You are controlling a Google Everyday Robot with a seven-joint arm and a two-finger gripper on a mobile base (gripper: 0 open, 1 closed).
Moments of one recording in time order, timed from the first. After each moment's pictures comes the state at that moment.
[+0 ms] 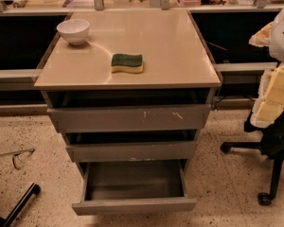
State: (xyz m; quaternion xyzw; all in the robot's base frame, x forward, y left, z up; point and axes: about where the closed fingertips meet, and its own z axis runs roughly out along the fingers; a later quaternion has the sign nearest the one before) arm 0.438 -0.217 0.976 -0.60 0.78 -0.03 0.16
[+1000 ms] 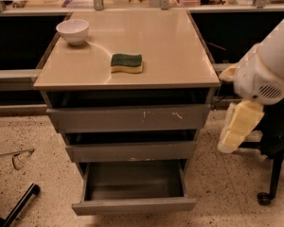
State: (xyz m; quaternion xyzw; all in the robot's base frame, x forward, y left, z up) arm 0.438 -0.182 0.900 -0.61 0.77 0.04 0.16
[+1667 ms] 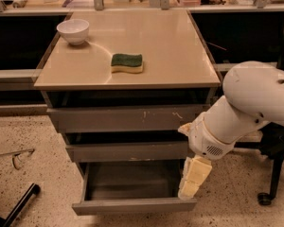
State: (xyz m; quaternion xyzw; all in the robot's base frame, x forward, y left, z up) arm 0.398 -0.105 0.753 -0.63 0.75 0.16 0.14
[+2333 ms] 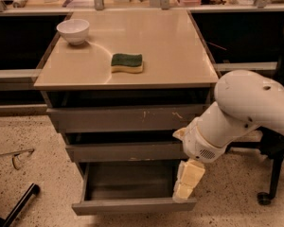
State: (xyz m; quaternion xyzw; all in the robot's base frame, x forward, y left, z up) arm 0.398 -0.097 0.732 -0.63 0.74 0.17 0.13
